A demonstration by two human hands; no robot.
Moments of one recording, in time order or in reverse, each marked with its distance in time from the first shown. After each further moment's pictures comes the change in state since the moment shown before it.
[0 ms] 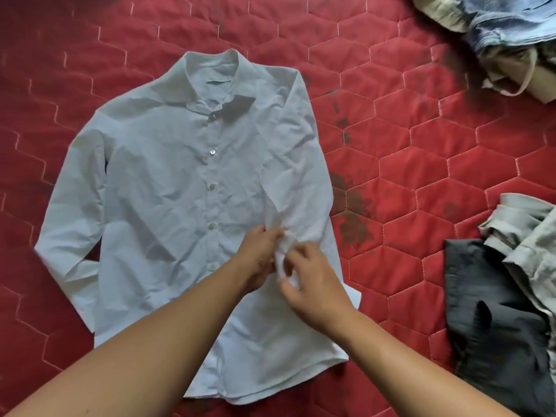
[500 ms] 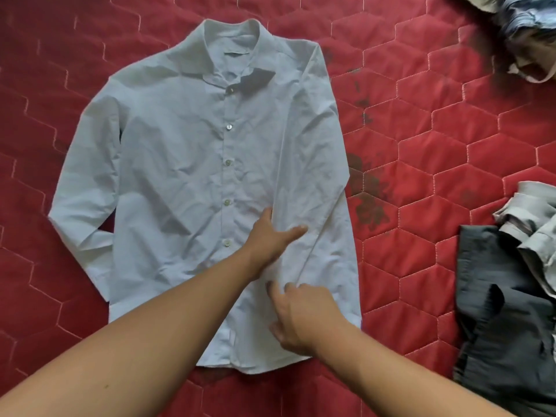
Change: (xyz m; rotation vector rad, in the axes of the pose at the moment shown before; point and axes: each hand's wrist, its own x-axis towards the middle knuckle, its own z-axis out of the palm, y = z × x) left_hand 0.000 -0.029 -0.039 0.342 -0.024 0.140; right_hand -0.043 -0.032 0.046 -0.641 -0.443 -0.156
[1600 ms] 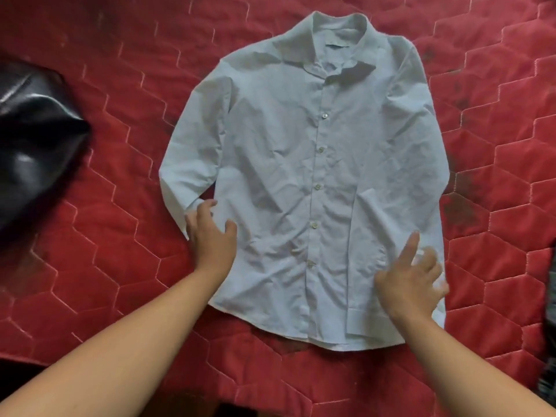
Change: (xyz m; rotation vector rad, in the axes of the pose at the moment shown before) left_hand -0.075 -0.089 -0.214 0.326 0.796 0.178; right_hand 0.032 -0.019 0.027 0.216 0.323 0.913
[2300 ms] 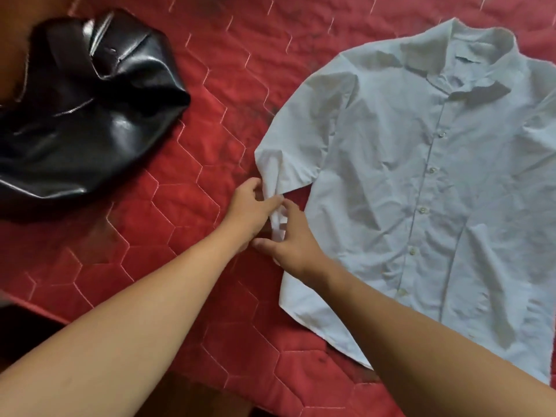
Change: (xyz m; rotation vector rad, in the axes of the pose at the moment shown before) left_hand 0.103 -0.058 -0.083 -0.478 -0.280 -0.200; right_hand -0.121 -0.312 0.020 0.887 -0.610 -0.724
